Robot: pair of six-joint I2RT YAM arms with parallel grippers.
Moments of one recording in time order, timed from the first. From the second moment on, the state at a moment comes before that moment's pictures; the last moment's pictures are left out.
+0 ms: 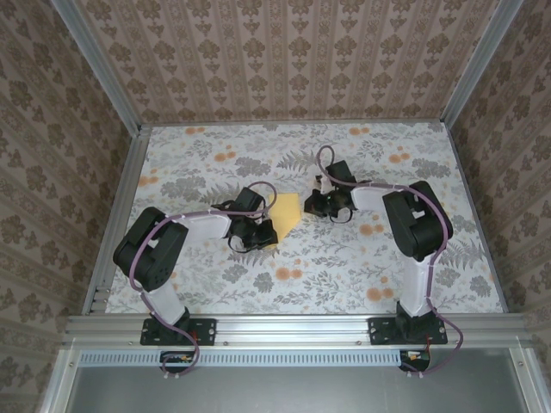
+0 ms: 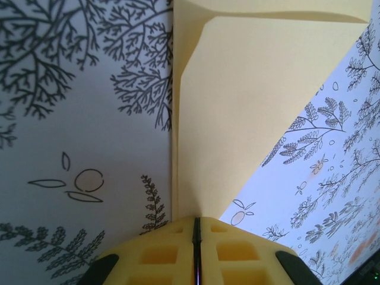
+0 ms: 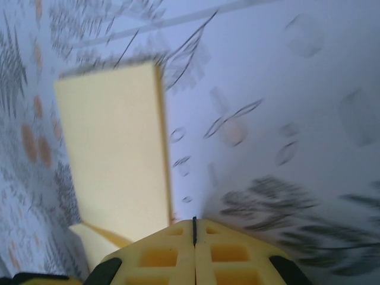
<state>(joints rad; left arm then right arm) -0.66 1.73 0.86 -0.27 0.44 -0.80 0.33 1.98 1.13 -0.17 -0.49 0.57</state>
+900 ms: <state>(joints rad) -0.63 1.70 1.01 -0.34 0.34 -0.70 0.42 1.80 0.93 -0.05 -0.49 0.79</state>
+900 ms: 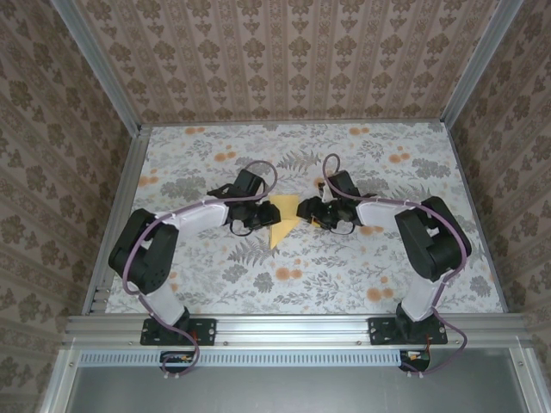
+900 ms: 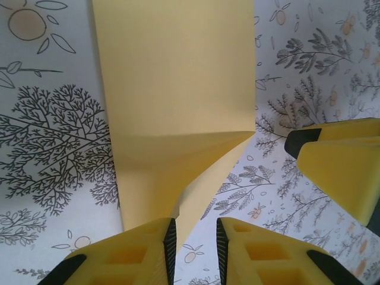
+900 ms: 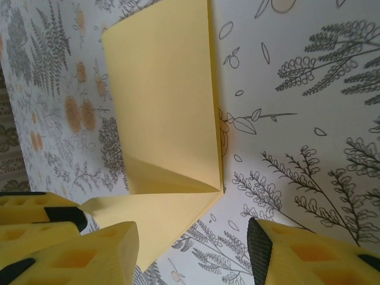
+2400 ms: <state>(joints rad) -0.58 1.76 1.02 -0.39 0.28 -0.66 0.46 1.92 1.00 0.05 -0.57 0.86</state>
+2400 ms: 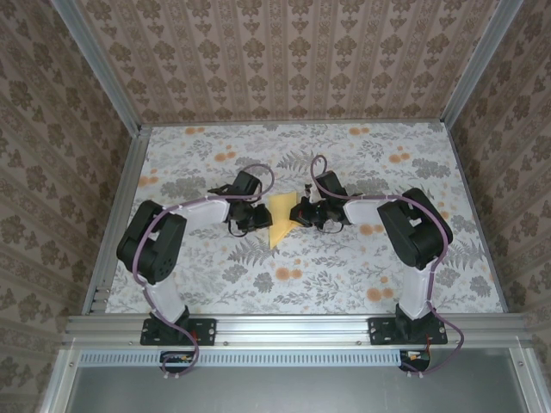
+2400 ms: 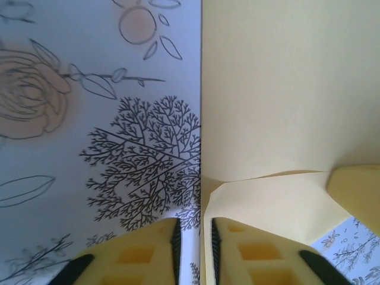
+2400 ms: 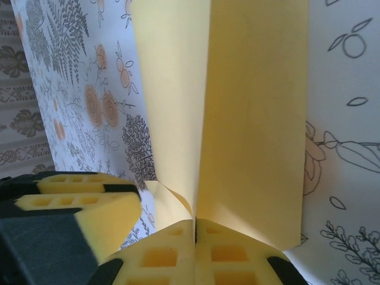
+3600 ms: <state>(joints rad) -0.56 1.36 0.72 -0.03 0.19 -0.25 0.64 1.68 1.03 -0.16 0.05 1.32</state>
